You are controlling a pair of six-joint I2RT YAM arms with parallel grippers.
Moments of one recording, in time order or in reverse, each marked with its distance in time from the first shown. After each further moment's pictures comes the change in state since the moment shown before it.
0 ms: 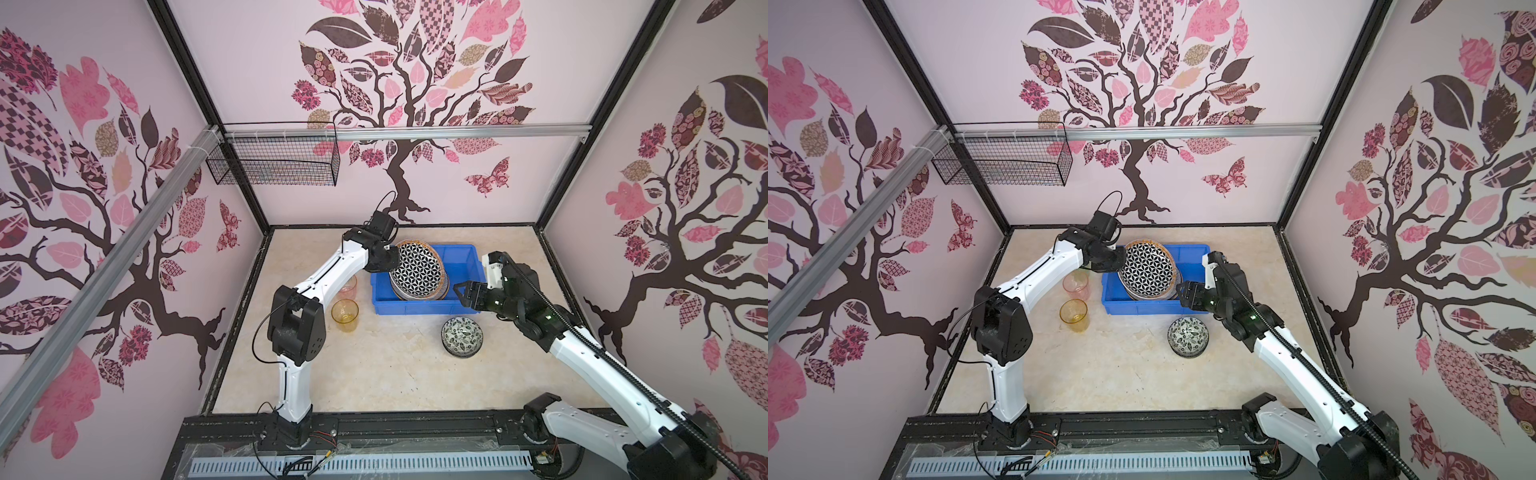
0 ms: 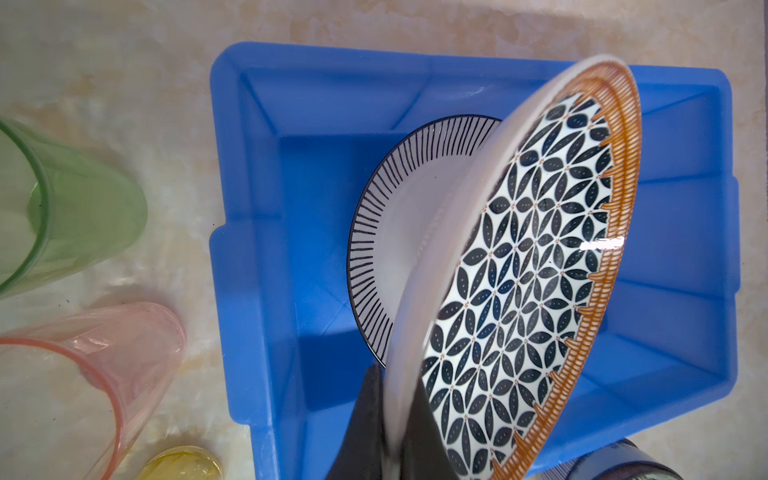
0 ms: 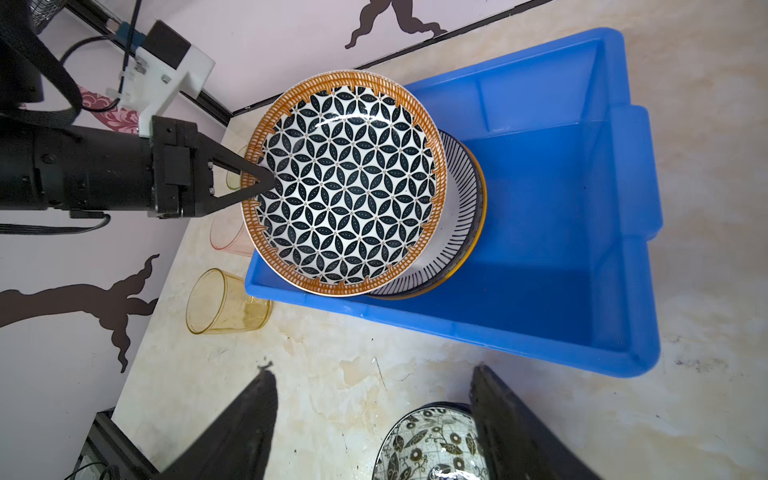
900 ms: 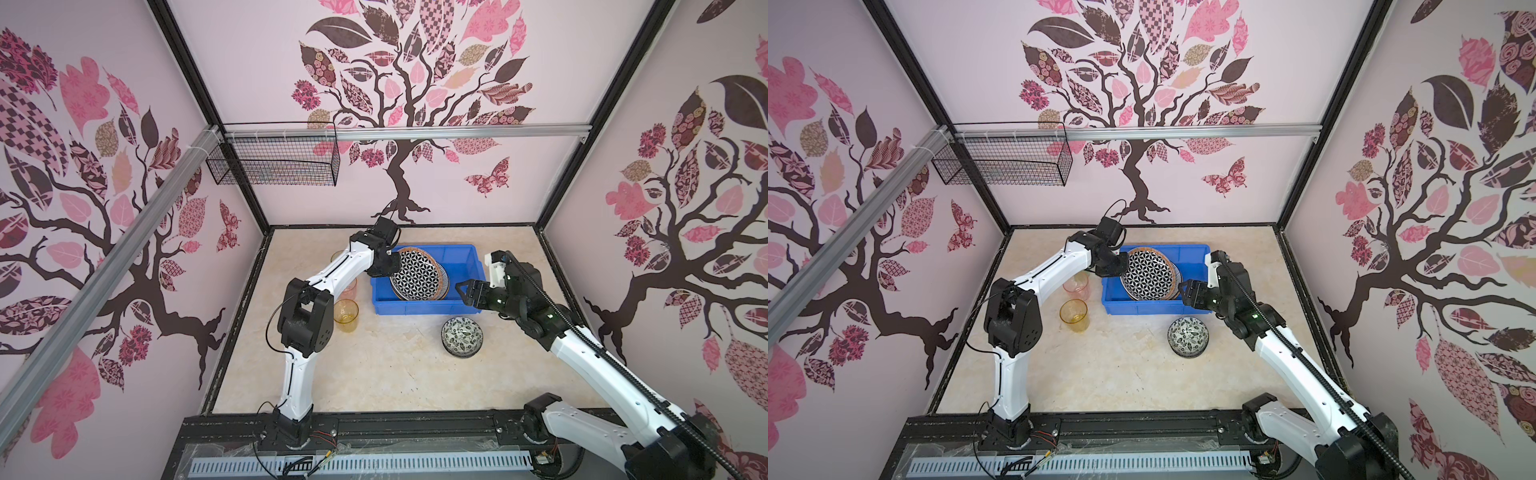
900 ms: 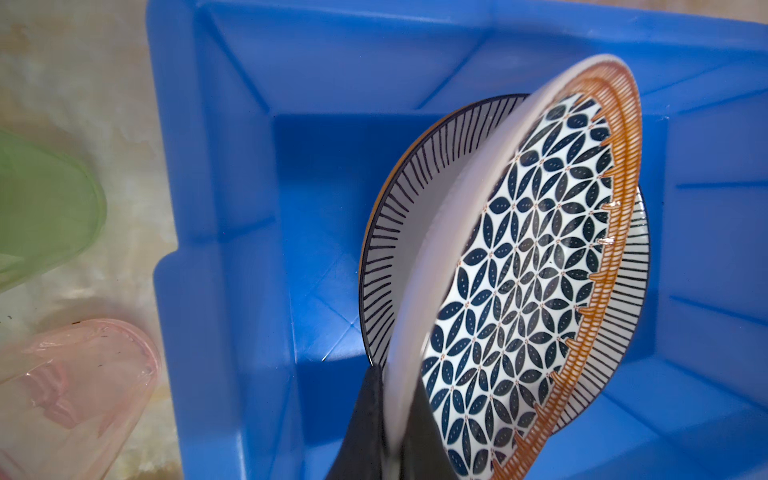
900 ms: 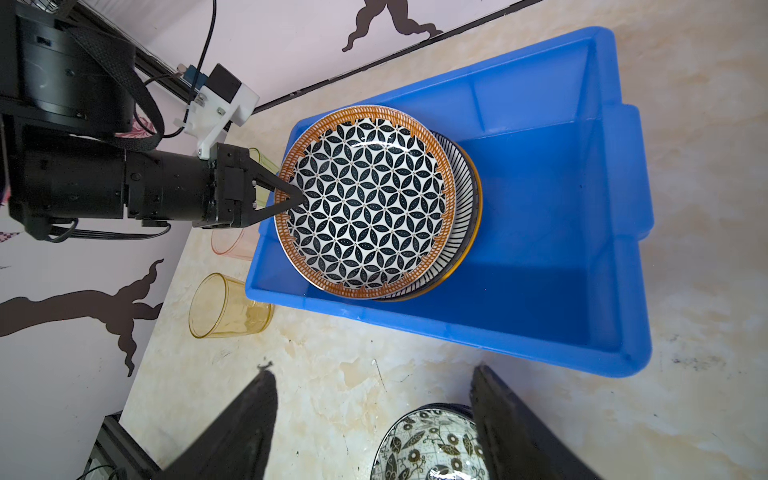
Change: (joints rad) left arm 0.005 0.092 0.011 0.013 0.000 -0.012; right arm -0.031 0.001 -0.001 0.000 -0.032 0.003
